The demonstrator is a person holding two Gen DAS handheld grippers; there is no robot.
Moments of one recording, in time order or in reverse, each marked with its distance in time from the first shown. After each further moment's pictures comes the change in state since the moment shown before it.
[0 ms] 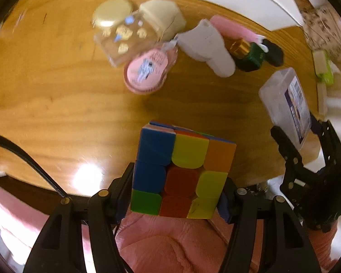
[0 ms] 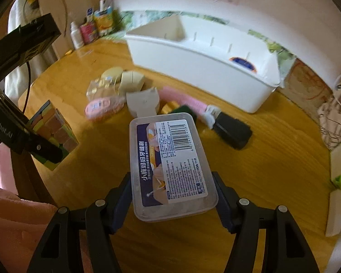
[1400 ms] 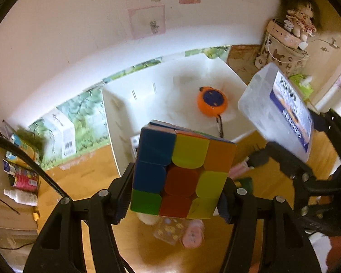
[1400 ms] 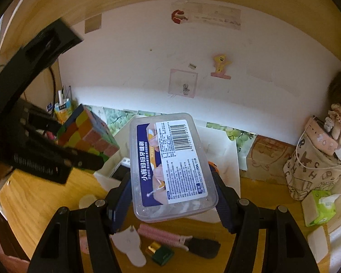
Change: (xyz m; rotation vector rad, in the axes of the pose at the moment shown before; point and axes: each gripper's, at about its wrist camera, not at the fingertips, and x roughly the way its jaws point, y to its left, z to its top) left arm -0.127 -0.078 0.146 0.470 -0.584 0.171; right arm -0.043 -0.009 0.126 0.182 -0.413 -0.202
